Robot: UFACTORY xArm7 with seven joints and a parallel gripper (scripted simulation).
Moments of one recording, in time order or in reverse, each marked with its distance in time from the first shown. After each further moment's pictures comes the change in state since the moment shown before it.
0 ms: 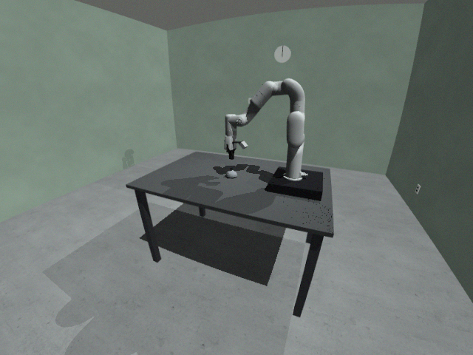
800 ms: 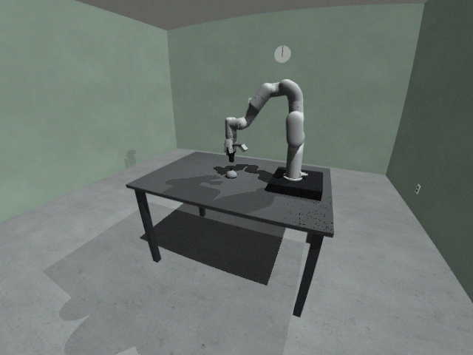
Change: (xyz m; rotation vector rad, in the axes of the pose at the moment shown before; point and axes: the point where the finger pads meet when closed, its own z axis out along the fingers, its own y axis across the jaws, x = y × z) arm -0.001 0.000 0.021 -0.001 0.000 0.000
